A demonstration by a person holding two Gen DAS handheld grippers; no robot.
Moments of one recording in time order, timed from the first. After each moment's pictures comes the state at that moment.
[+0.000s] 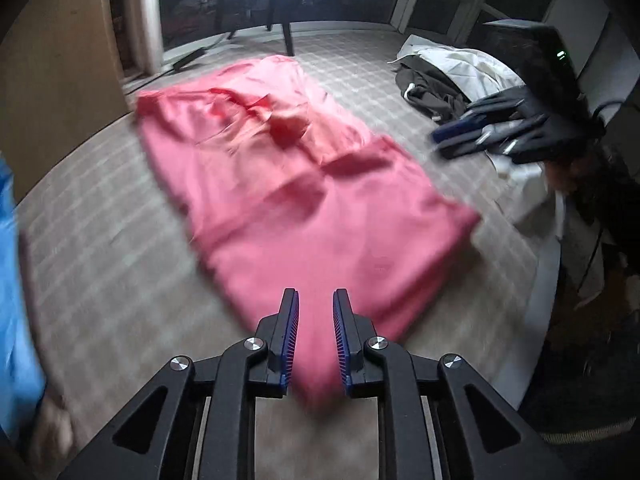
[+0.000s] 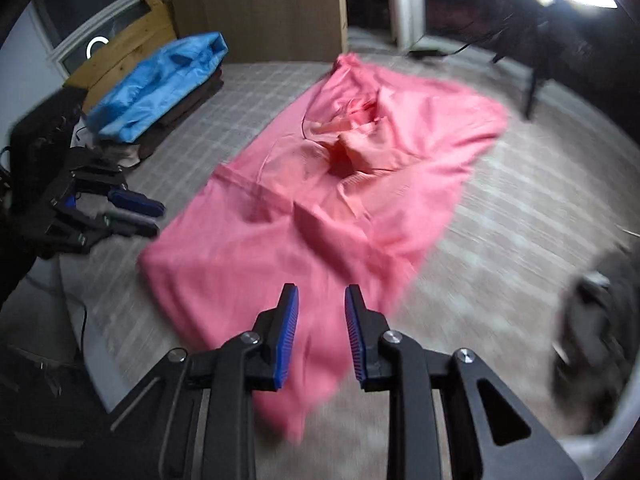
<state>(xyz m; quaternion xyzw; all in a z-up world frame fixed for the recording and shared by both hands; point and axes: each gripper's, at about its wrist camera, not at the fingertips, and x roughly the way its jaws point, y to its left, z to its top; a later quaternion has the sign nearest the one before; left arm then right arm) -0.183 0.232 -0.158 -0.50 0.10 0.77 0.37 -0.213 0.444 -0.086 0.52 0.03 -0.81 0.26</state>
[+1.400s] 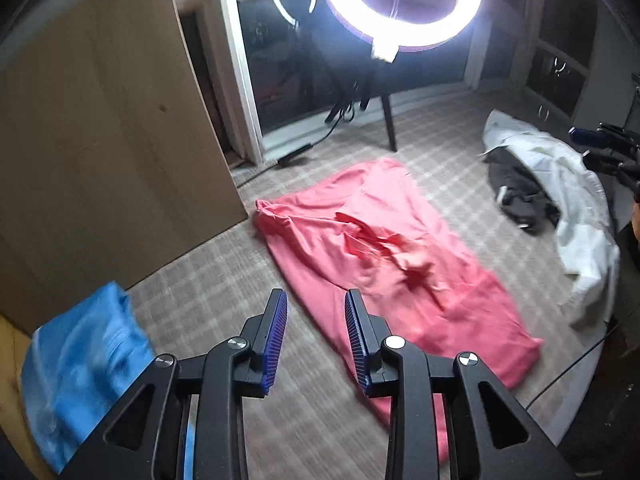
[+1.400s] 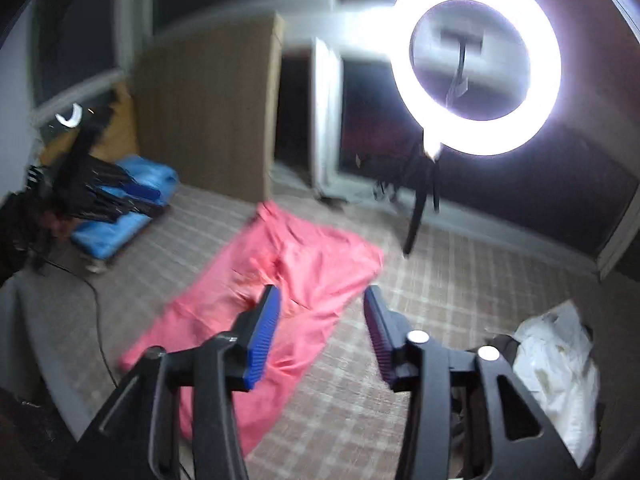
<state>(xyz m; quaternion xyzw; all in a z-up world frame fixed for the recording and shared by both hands) -0.313 0.209 -0.073 -0.45 0.14 0.84 0.26 -0.211 0.503 0.061 0.38 0.05 -0.91 0.15</state>
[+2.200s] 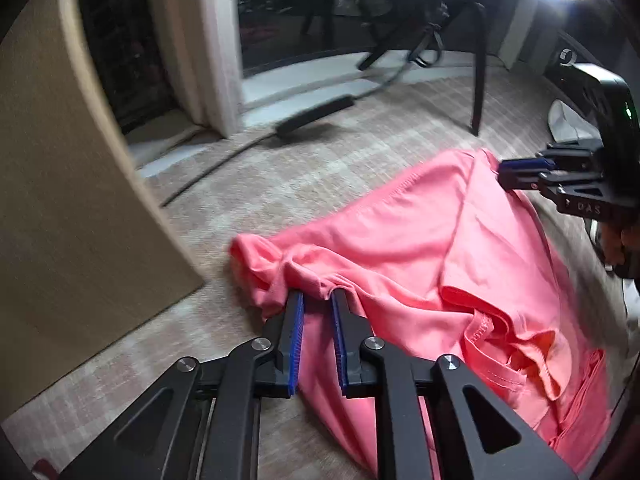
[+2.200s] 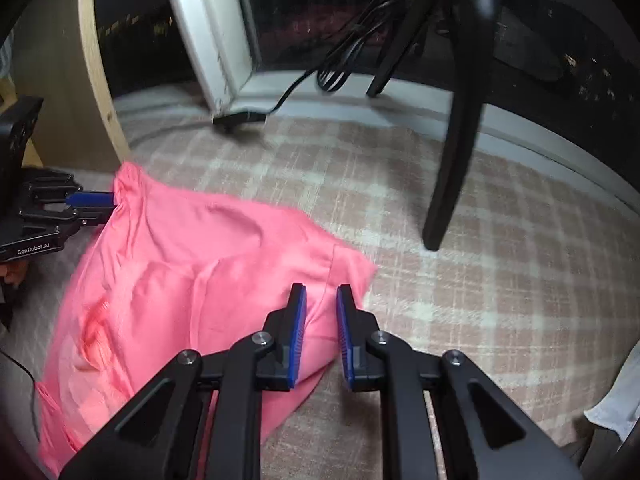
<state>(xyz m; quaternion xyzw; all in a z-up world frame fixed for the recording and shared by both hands) -0.480 0.254 -0.190 -0.48 0.13 0.82 0.28 -0.442 0.519 -0.099 0.48 0.00 -0.87 0.10</state>
